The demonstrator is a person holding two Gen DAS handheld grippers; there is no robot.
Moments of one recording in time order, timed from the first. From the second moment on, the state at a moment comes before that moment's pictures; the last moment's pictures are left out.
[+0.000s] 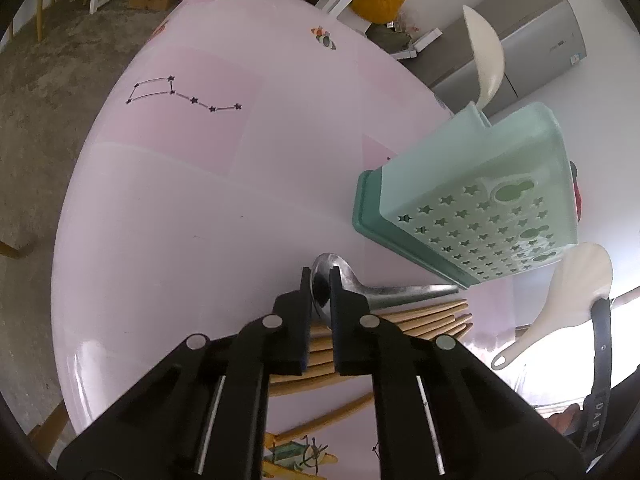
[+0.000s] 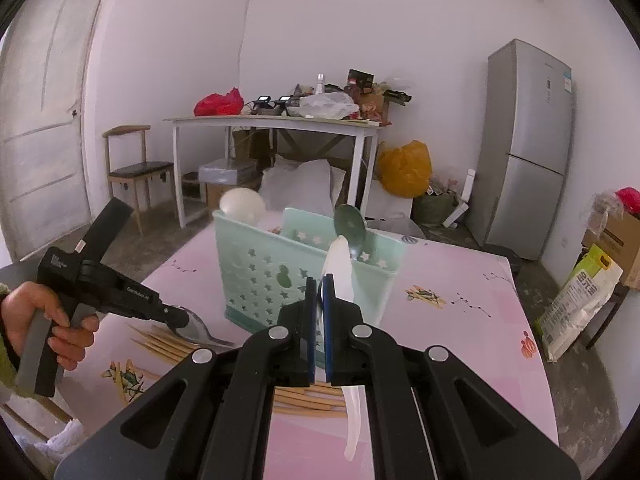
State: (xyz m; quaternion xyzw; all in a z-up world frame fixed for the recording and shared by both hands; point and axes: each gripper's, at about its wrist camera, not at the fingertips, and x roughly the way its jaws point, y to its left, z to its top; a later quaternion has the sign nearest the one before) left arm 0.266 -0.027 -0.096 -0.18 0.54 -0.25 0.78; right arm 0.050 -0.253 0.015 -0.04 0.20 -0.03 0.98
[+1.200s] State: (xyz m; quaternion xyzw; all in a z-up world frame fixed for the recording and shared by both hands) left arm 0.162 0.025 0.107 -0.10 0.18 -0.26 0.94; right arm 0.030 -0.287 0.037 0.02 0.16 -0.07 0.98
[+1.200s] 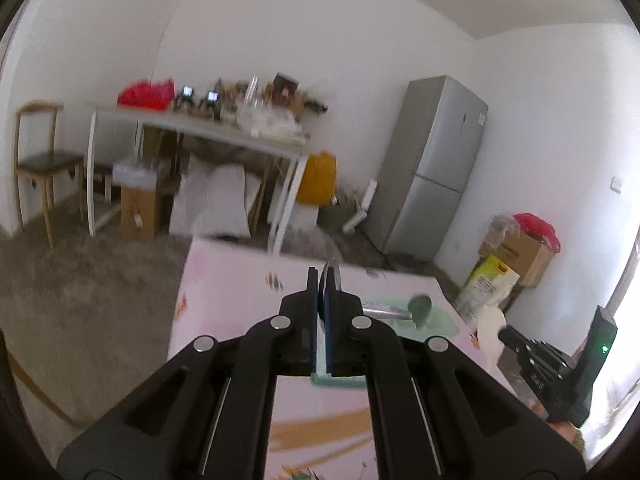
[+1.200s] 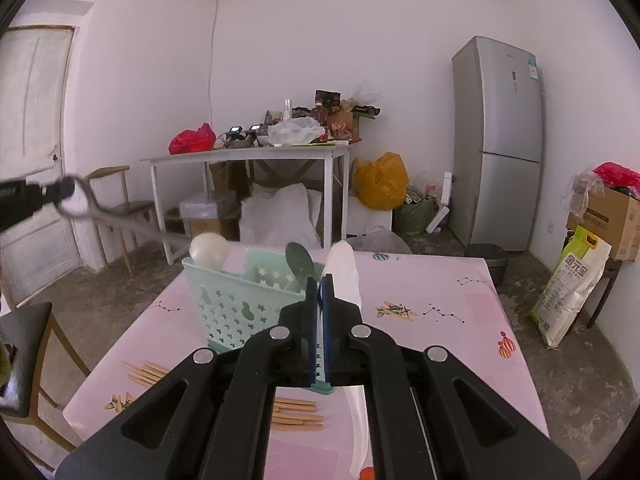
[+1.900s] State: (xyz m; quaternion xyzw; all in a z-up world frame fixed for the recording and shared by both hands) left arm 0.209 -0.099 0.087 0.14 0.20 -0.24 0.94; right arm 0.031 -0.289 0.037 0.02 0.16 -0.07 0.98
